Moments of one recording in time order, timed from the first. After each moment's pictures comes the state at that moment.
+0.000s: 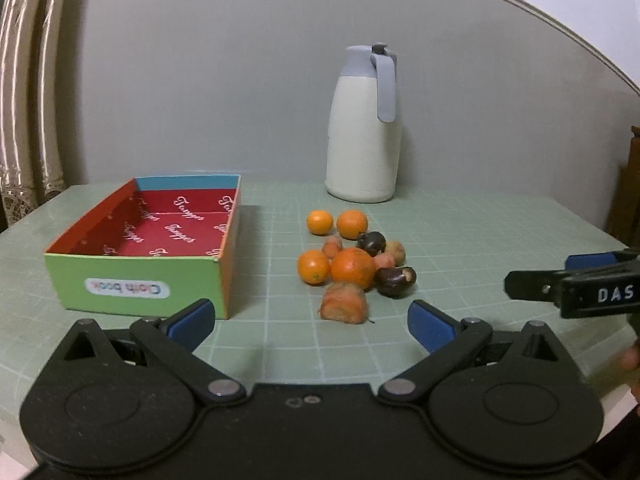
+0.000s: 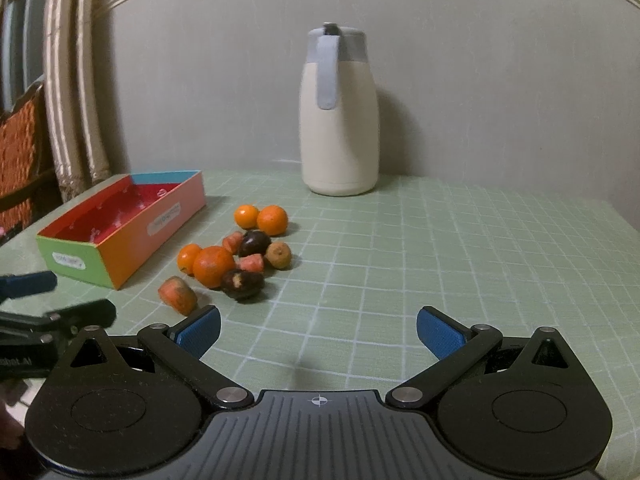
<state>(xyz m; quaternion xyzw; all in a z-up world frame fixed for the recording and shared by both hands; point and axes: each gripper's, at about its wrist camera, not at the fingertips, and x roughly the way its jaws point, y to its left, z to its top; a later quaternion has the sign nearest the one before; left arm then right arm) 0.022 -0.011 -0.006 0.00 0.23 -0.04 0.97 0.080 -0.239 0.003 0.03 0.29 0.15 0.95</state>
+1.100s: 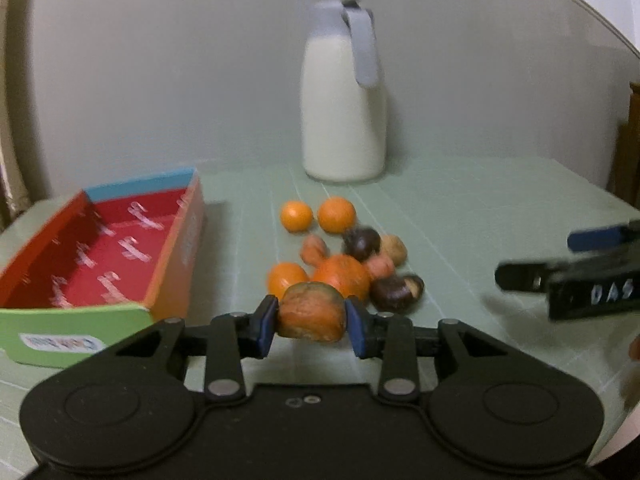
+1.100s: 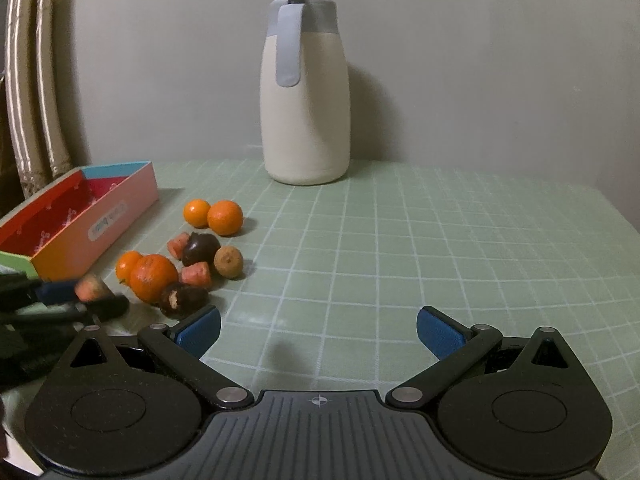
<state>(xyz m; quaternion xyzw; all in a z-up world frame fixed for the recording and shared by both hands) 0.083 -0.028 -0.013 0.05 0.25 -0.05 0.96 0.133 -0.236 -0.014 0.01 0.30 0.12 0.94</state>
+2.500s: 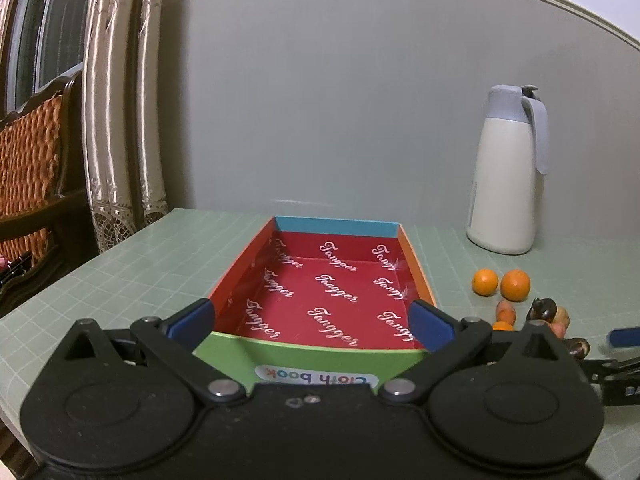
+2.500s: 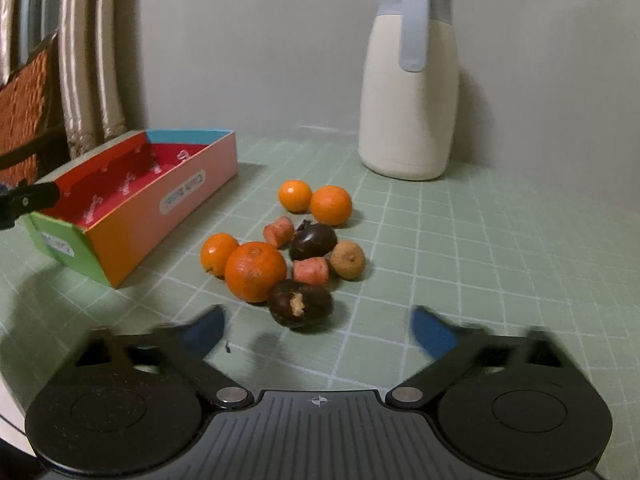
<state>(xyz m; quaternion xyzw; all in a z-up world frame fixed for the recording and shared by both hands) 0.070 0.090 0.016 0.00 0.19 0.11 0.98 0.147 -0.155 -0.029 -0.04 0.32 0.20 0.92</state>
